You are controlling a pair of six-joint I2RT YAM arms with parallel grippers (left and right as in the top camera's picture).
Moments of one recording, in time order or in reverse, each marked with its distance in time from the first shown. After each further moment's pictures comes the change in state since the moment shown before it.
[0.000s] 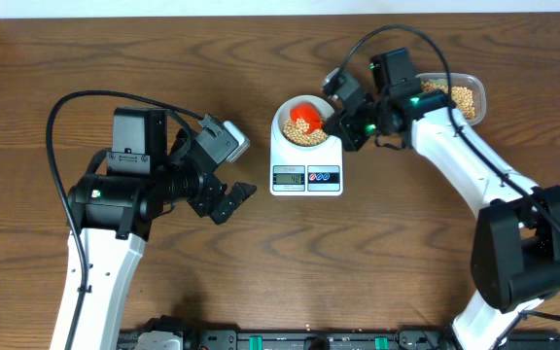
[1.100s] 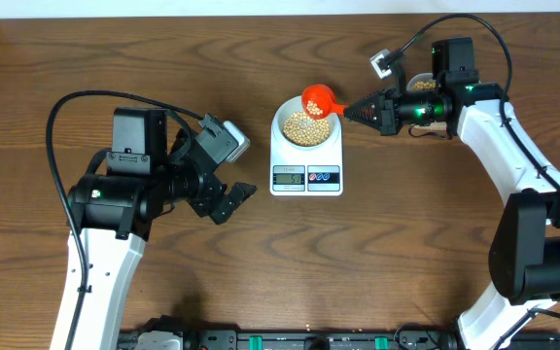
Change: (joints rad) left arm 0.000 0.000 0.000 0.000 0.000 0.000; right arm -0.199 0.000 0.000 0.000 -0.468 0.100
